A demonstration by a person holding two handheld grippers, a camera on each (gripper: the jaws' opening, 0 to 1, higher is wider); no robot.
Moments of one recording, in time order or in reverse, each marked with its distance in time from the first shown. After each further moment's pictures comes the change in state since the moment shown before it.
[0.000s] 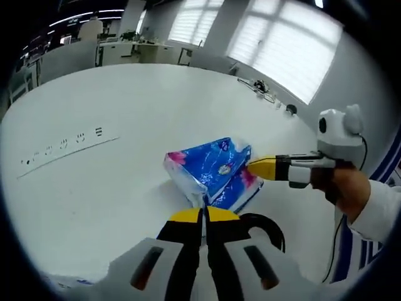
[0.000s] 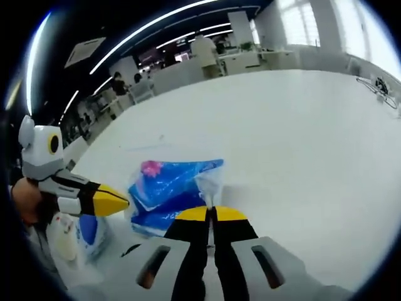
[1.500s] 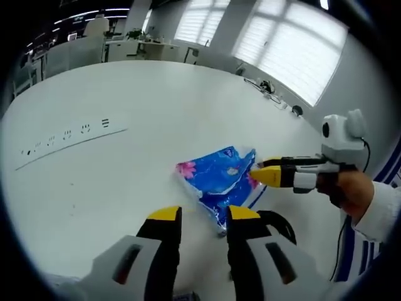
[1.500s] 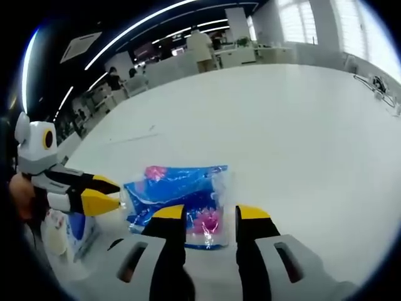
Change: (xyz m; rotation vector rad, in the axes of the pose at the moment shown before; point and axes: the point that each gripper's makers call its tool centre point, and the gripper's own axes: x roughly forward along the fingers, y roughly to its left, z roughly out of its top) left arm 0.005 0.013 -0.007 -0.011 -0.010 0.024; right arm 0.009 -0.013 -0.014 -0.004 0.027 -0.041
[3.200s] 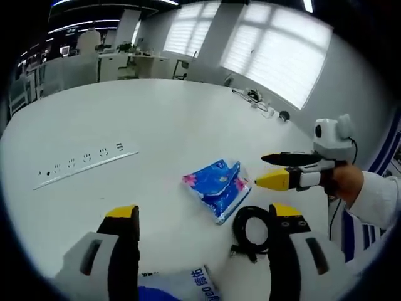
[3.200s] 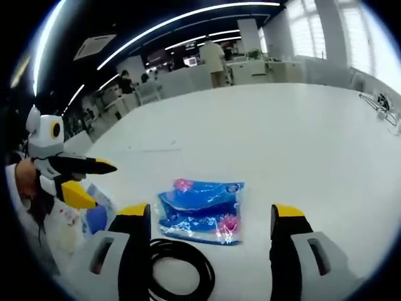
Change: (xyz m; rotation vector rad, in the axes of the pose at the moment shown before) left arm -0.079 0.007 0.025 0.070 -0.065 -0.052; right arm -0.048 0.039 0.026 -0.072 -0.064 0.057
